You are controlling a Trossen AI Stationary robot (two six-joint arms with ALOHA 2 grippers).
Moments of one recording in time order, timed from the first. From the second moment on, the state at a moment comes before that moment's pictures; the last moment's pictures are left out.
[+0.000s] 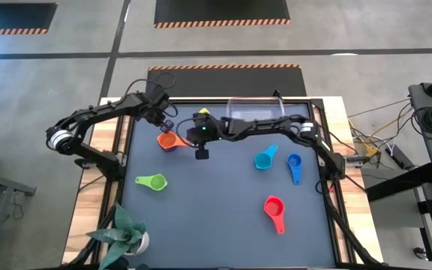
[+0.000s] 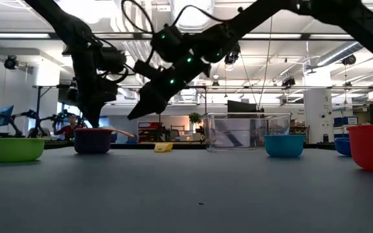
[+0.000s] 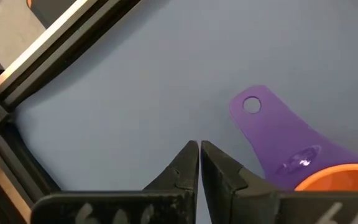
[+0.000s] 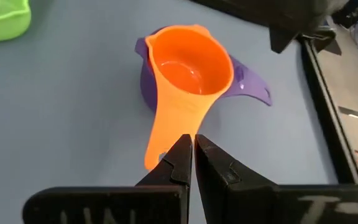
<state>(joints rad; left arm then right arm) 0.81 1.42 0.89 -0.70 -0.17 -0.05 -0.23 2.23 1.71 -0.08 -0.07 -0.44</state>
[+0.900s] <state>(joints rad) 0.81 1.42 0.89 -0.69 -0.15 -0.04 -0.21 2.33 1.92 -0.31 -0.21 -0.44</state>
